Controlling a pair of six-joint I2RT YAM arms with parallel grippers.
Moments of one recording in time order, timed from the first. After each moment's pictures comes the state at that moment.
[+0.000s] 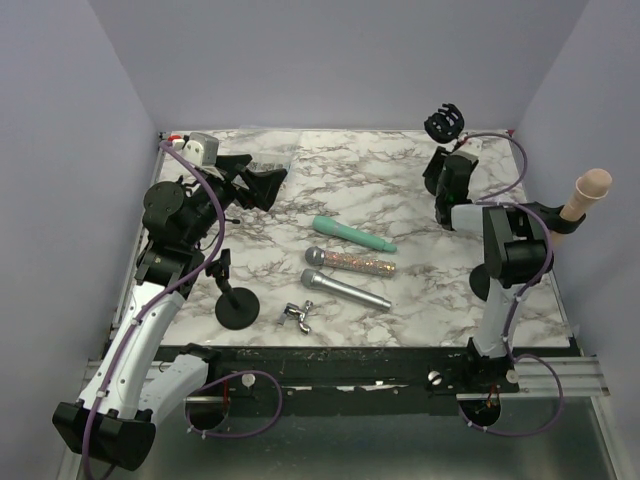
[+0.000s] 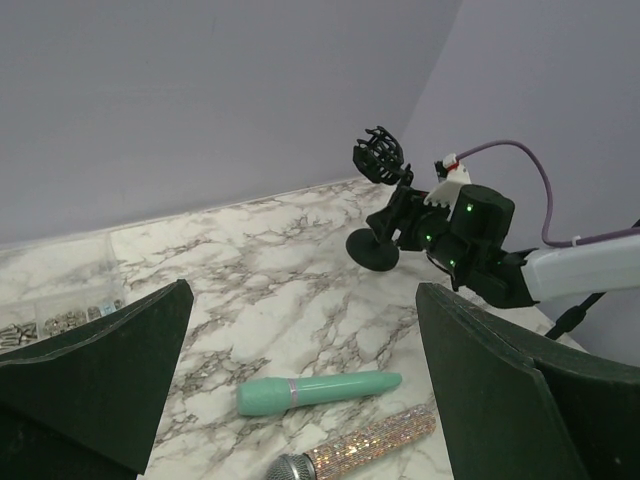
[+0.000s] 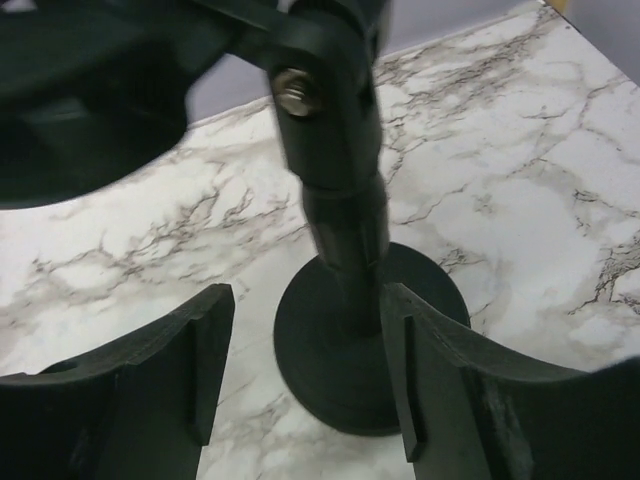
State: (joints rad) left arm -0.28 0.90 0.98 0.10 0.35 -0.34; right arm 0.10 2.03 1.09 0.78 0.38 0.21
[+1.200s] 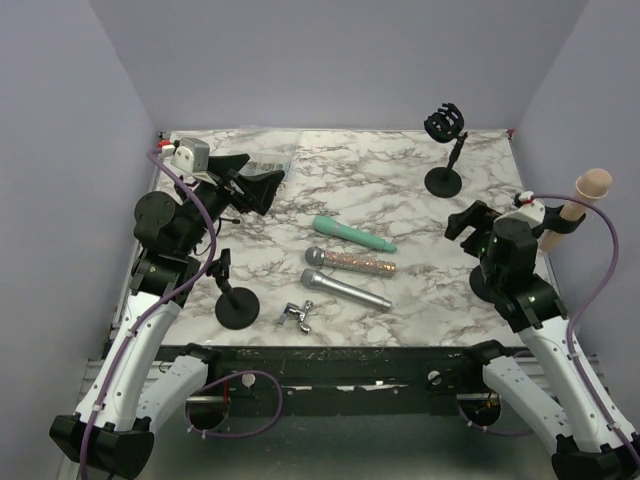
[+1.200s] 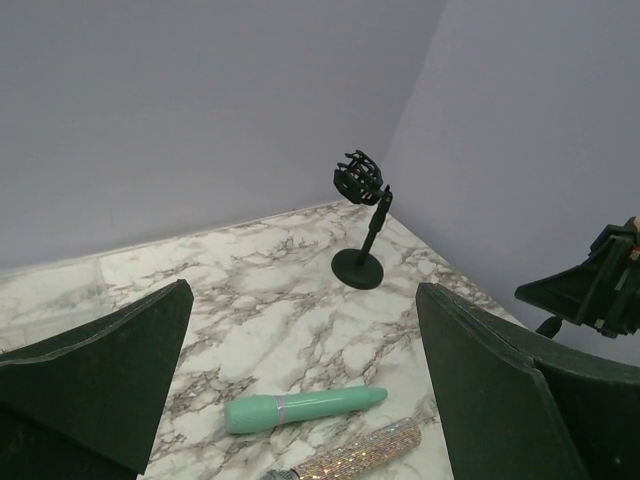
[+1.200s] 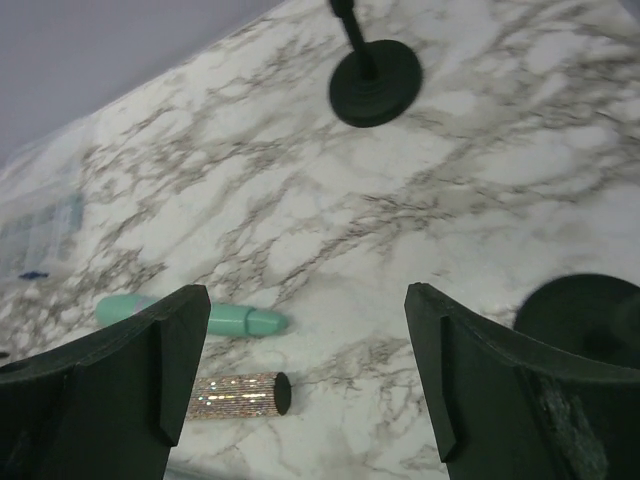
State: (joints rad) left arm -0.28 0.85 0.97 0.13 0.36 -0.37; right arm 0.29 0.68 0.72 -0.34 0.33 0.49
